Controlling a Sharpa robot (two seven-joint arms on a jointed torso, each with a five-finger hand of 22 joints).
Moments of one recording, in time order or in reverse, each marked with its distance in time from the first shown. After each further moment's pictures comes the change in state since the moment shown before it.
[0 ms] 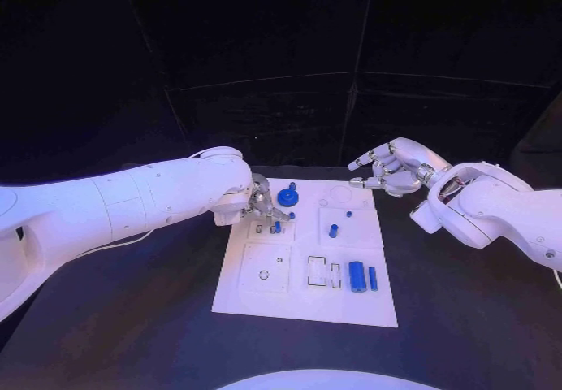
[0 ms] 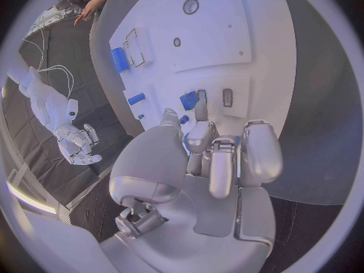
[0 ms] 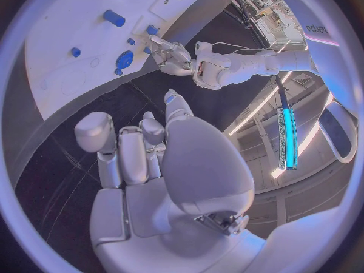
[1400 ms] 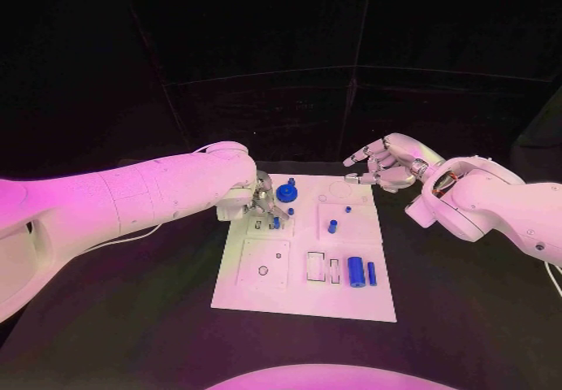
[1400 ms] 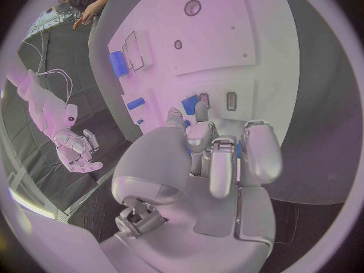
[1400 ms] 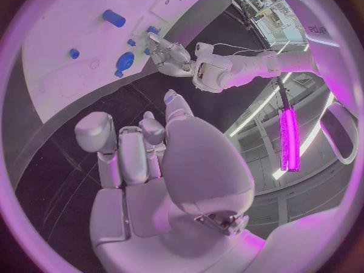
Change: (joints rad) left arm -0.001 0.035 -0.001 -0.031 -0.006 0.040 -0.013; left_hand 0.060 0.031 0.008 -0.024 0.000 -0.034 0.002 0.031 0.046 0.000 0.000 0.004 0.000 0.000 0.000 0.000 0.000 0.001 0.000 0.000 0.006 0.012; right arm 0.000 0.024 0.000 -0.018 -0.006 0.009 -0.011; right_hand 0.000 0.000 0.000 0.000 0.015 0.000 0.000 0.005 -0.001 0.000 0.000 0.000 -0.002 0.000 0.000 -0.004 -0.001 0.016 0.004 -0.004 -0.004 -0.003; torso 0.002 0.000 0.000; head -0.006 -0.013
